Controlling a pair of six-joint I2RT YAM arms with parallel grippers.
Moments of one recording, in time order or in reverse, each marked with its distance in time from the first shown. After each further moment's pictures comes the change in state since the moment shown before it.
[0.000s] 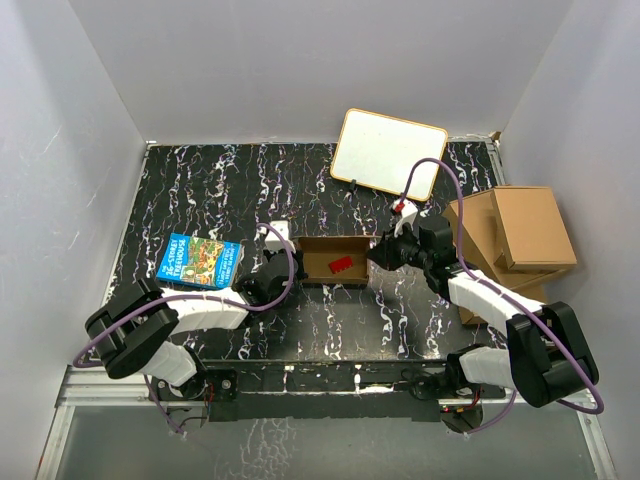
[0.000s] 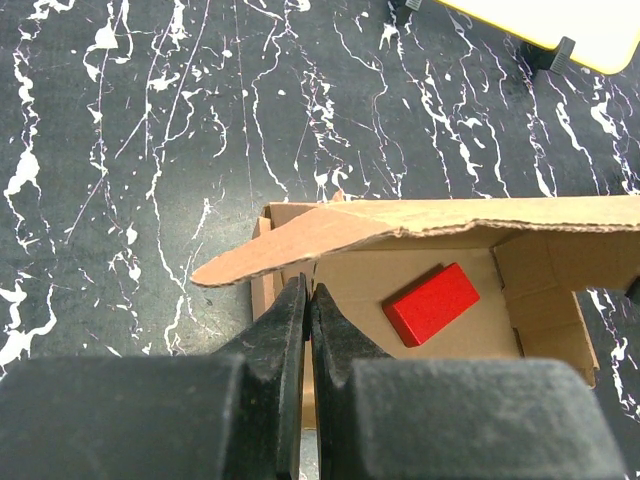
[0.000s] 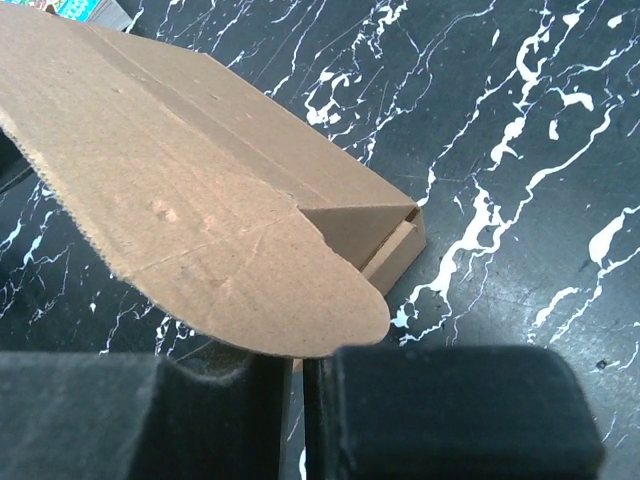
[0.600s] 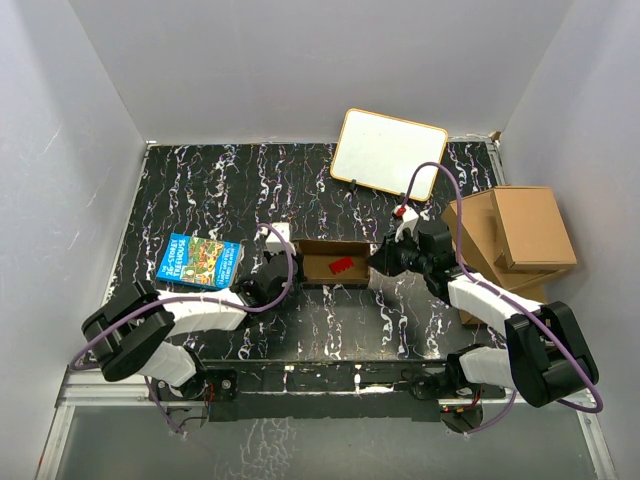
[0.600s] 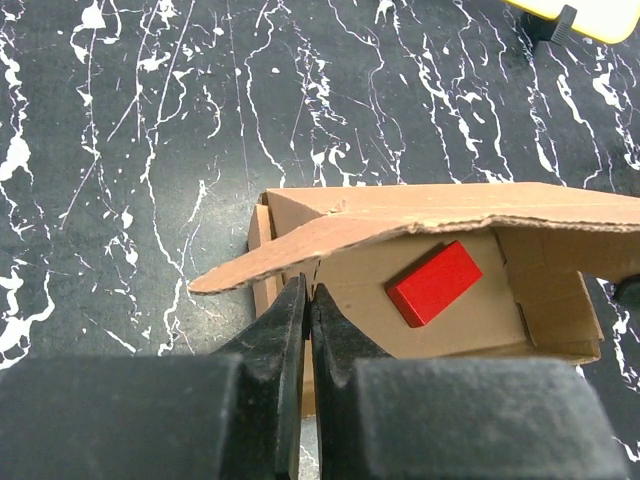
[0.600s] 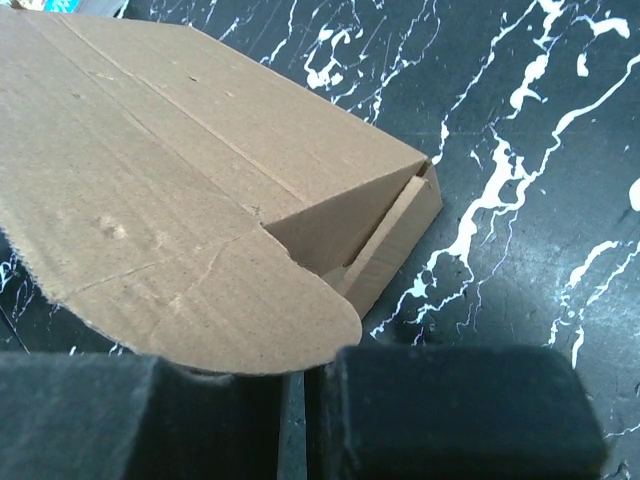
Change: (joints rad) left arm -0.005 -0.016 -0.005 -0.040 0.021 0.000; right arm 0.000 0.001 -0.032 -0.017 -0.001 0.072
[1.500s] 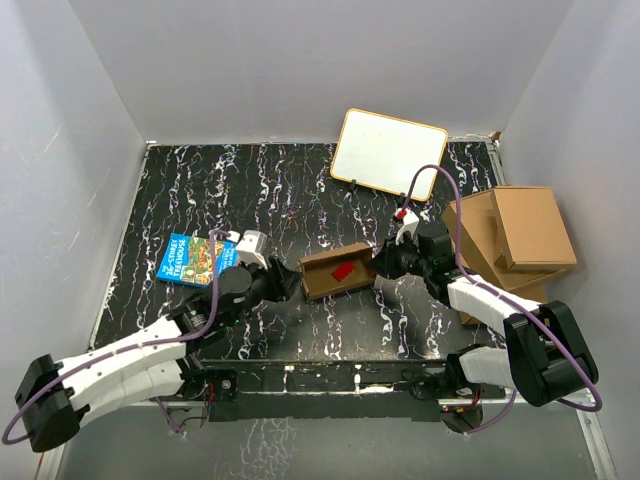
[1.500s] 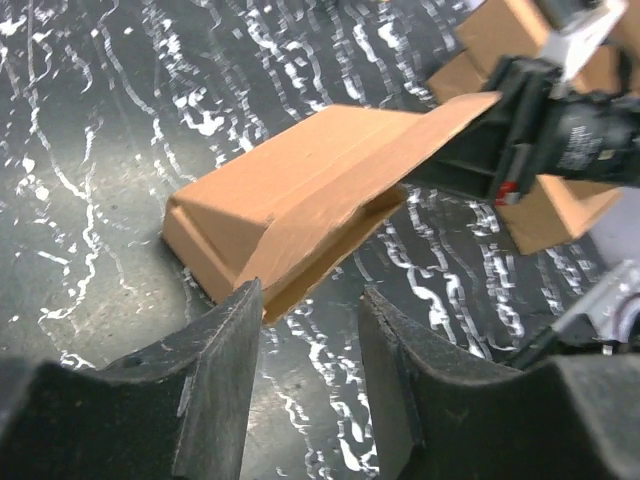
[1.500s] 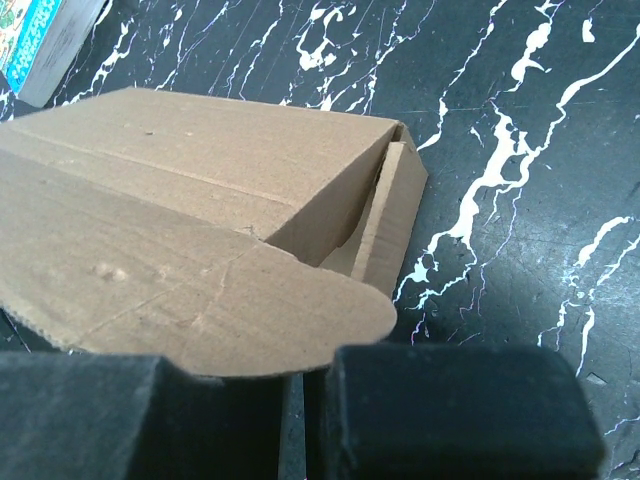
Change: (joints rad) left arm -0.006 -0.587 -0.077 -0.419 0.312 -0.077; right arm 0.000 0.003 -0.029 0.014 0.009 0.023
